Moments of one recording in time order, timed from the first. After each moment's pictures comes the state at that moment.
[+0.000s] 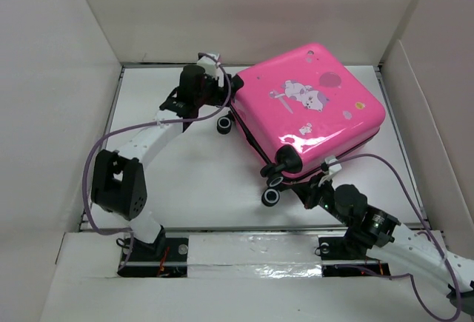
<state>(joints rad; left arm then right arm) -0.40 1.61 1.27 -0.08 0.03 -0.15 0.96 0.31 0.23 -0.19 0.24 0.47</state>
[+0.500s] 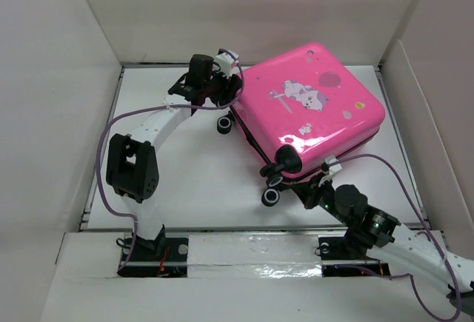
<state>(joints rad) -0.40 1.81 1.54 -0.30 0.18 0.13 0.96 0.30 0.23 -0.18 0.24 0.47</state>
